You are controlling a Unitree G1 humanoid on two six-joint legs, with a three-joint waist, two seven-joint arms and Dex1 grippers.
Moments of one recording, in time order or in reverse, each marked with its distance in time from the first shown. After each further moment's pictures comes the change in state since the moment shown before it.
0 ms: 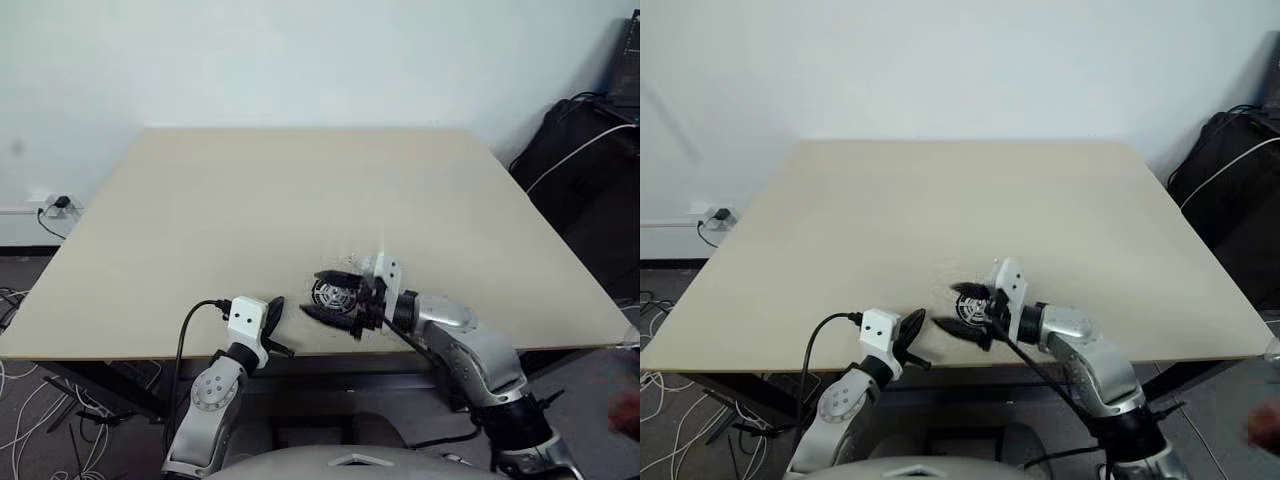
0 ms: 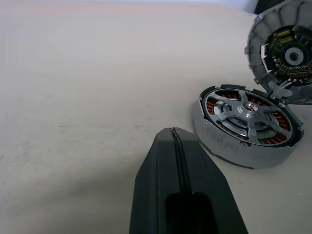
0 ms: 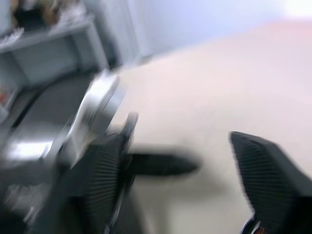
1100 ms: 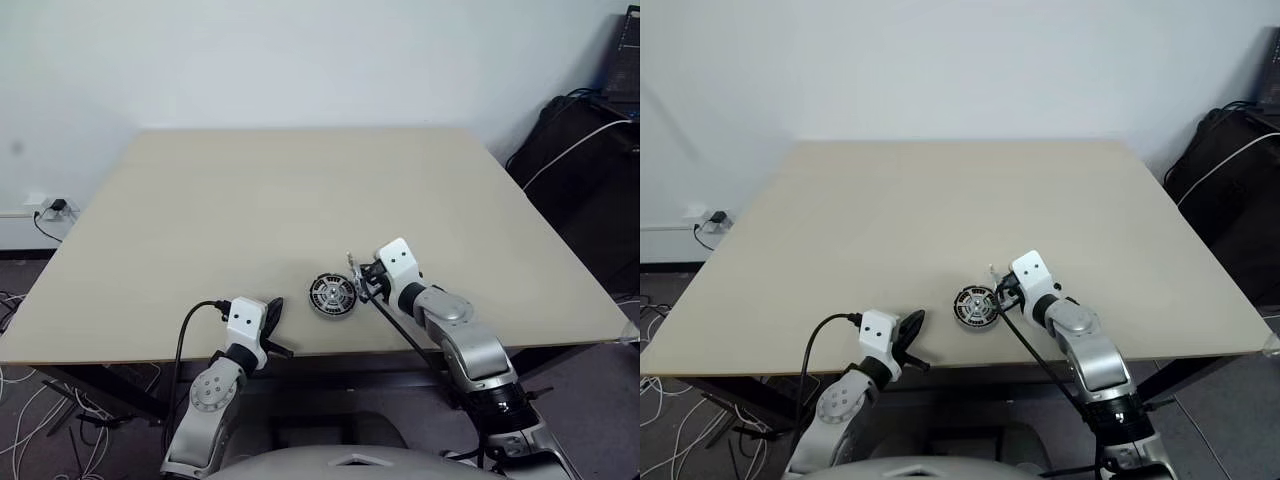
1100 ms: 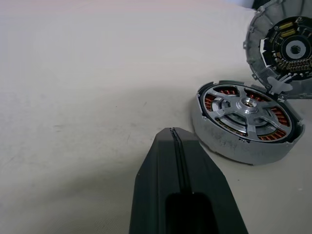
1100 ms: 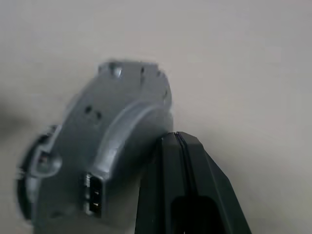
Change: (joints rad) left arm 0.004 0.008 0.000 0.001 0.000 0.000 -0.001; right arm -0.026 -0.034 0.013 0.151 -0.342 0.089 -0.308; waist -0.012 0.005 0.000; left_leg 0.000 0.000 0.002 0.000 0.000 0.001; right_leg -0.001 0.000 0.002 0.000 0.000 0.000
